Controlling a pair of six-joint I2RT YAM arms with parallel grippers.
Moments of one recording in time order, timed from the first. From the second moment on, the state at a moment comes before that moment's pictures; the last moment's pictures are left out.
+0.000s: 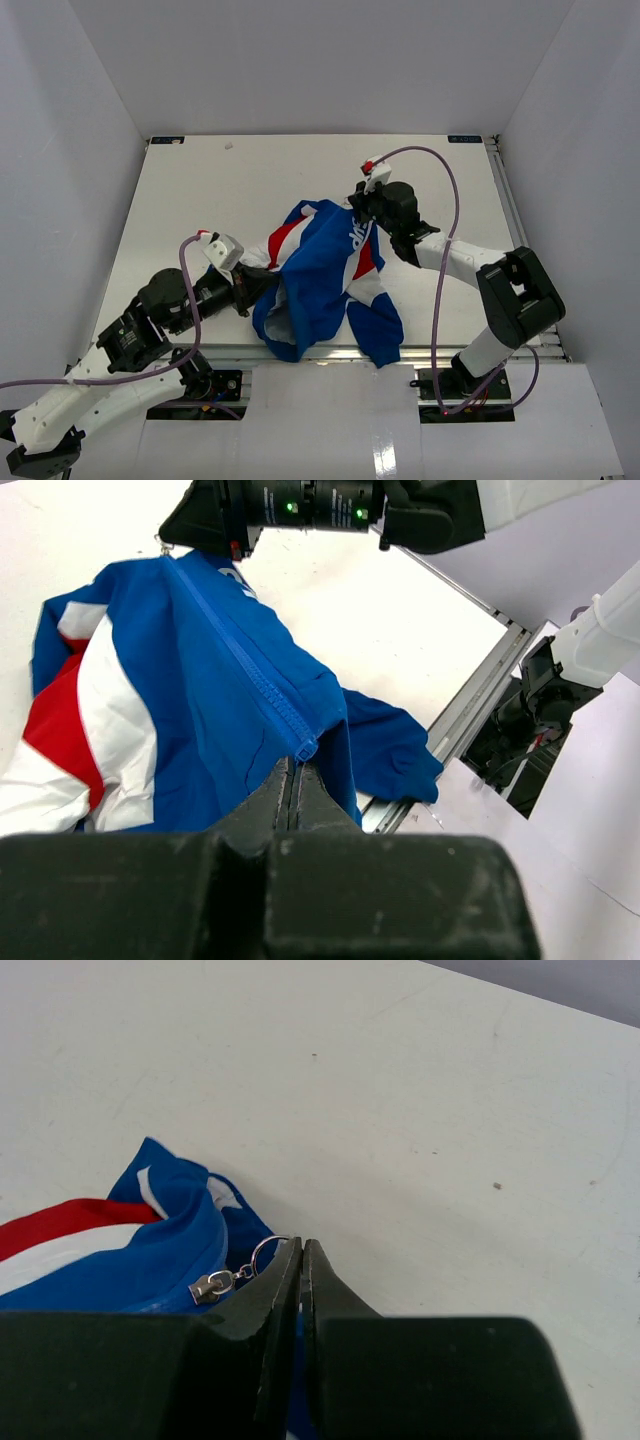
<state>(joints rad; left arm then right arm) -0.92 0.48 0.79 -0.42 0.02 -0.23 0.57 1.59 0.88 0.48 -0.02 0.07</state>
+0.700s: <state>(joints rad) -0.92 0.48 0.90 -0.66 -0.40 -0.25 0.36 1.71 1.09 0.38 -0.20 0.14</state>
